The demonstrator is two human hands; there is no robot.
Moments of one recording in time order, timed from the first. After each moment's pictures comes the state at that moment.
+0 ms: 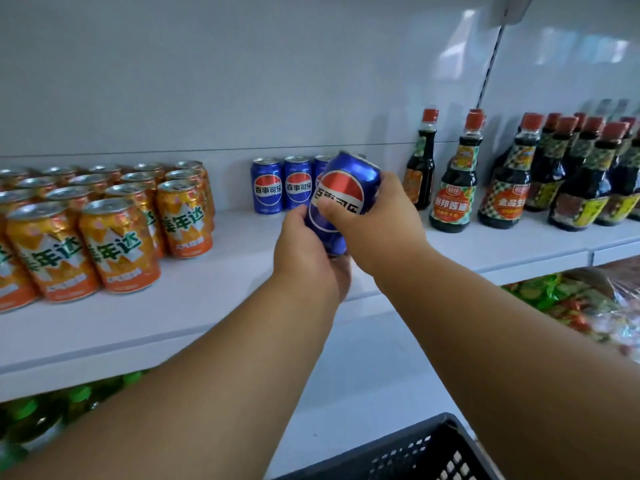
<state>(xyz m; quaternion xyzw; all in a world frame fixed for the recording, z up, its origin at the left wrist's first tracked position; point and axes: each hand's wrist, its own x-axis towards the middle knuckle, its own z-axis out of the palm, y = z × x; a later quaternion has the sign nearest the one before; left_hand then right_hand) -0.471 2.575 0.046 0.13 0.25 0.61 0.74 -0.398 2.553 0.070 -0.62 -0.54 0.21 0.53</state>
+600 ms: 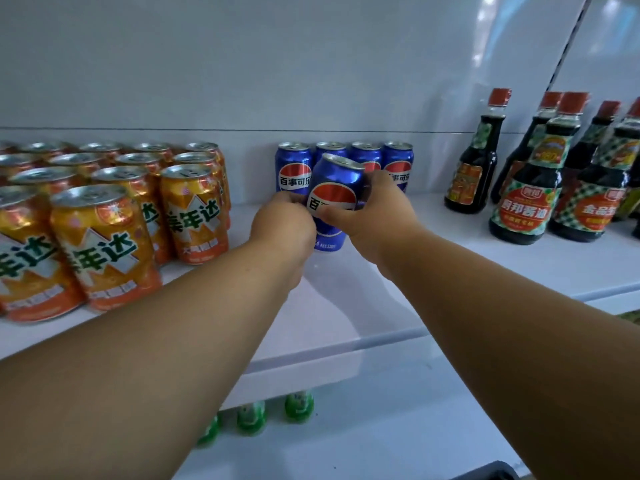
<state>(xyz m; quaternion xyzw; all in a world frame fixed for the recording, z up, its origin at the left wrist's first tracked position) -0.539 2.684 0.018 0.45 0.57 0.53 0.43 -0.425 2.669 0.032 -0.59 -0.60 0.26 0.47</state>
